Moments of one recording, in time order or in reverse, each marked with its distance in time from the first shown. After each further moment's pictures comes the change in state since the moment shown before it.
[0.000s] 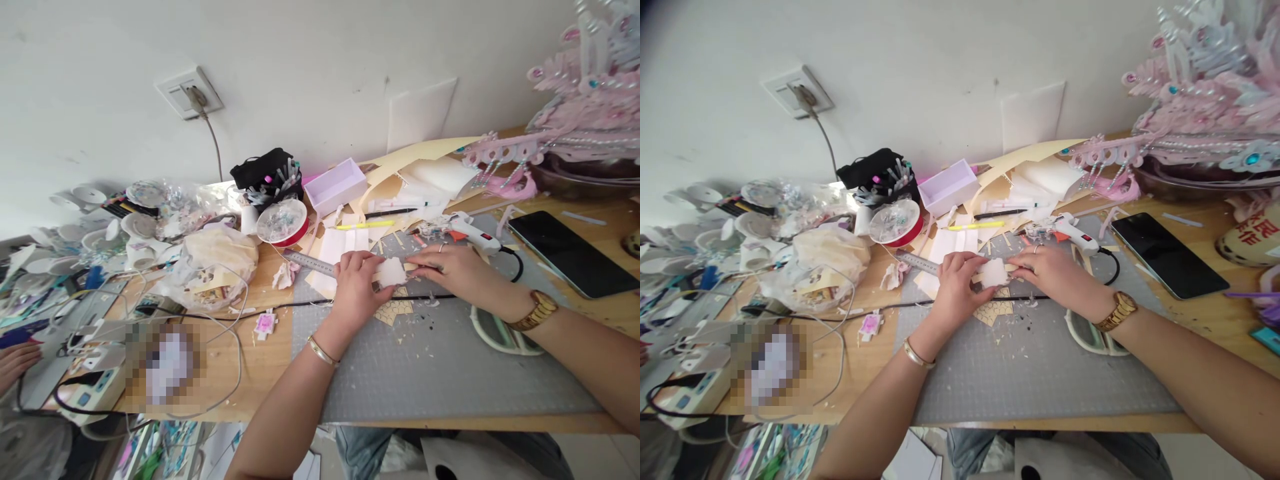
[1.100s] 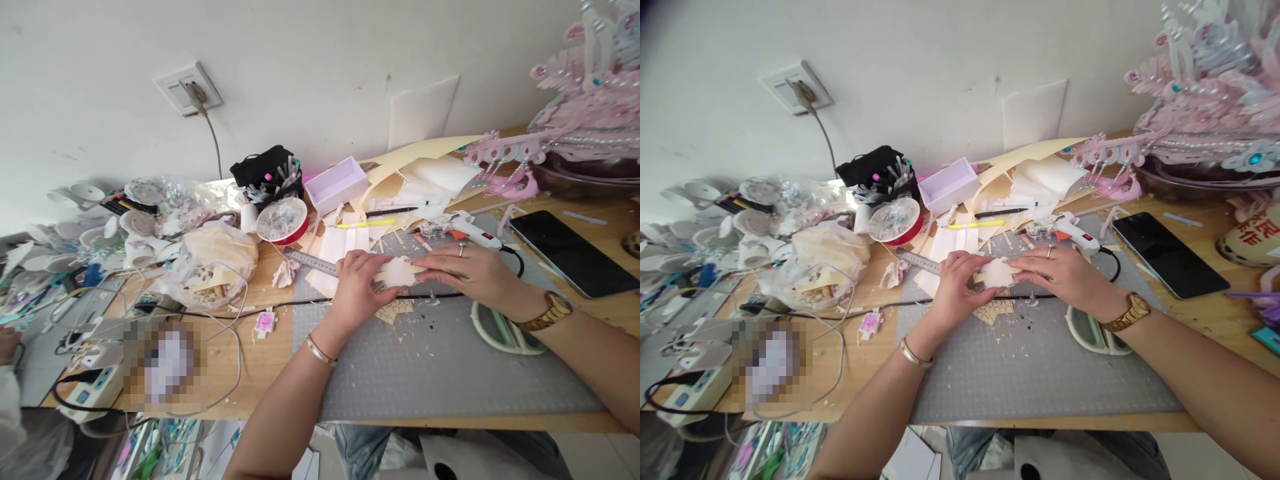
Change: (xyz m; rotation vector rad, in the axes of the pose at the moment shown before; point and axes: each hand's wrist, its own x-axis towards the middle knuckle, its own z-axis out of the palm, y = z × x) left_hand 0.000 -0.004 -0.004 -0.137 0.027 0.134; right_hand -0.006 -0.009 -0.017 0.147 0.061 -0.112
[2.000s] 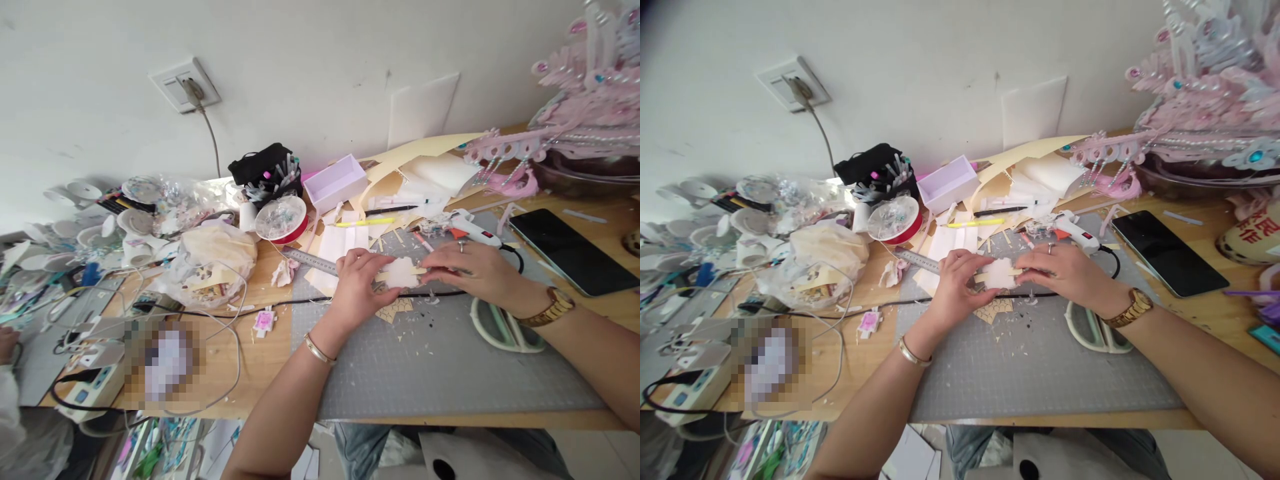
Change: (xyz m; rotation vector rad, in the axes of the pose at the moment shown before) left_hand -0.002 -0.002 0.002 0.003 0.054 0.086; right_hand -0.004 0.010 -0.004 -0.024 0.008 -0.140
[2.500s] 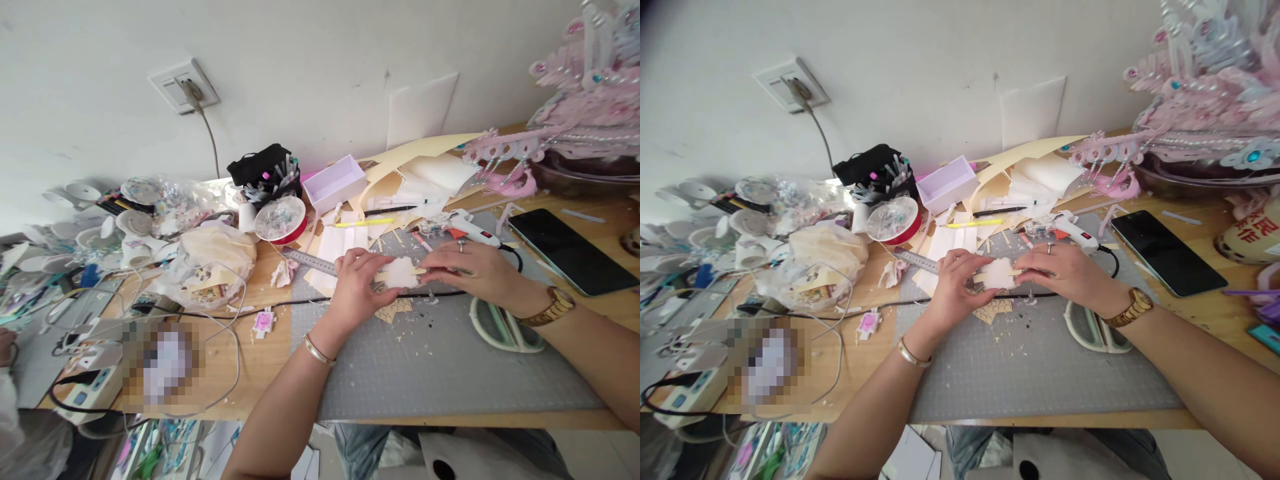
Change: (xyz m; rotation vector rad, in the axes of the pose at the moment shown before) left_hand 0.001 0.001 -0.002 0.001 0.011 0.000; right_hand 0.002 -0.001 0.000 -0.009 -0.006 -0.002
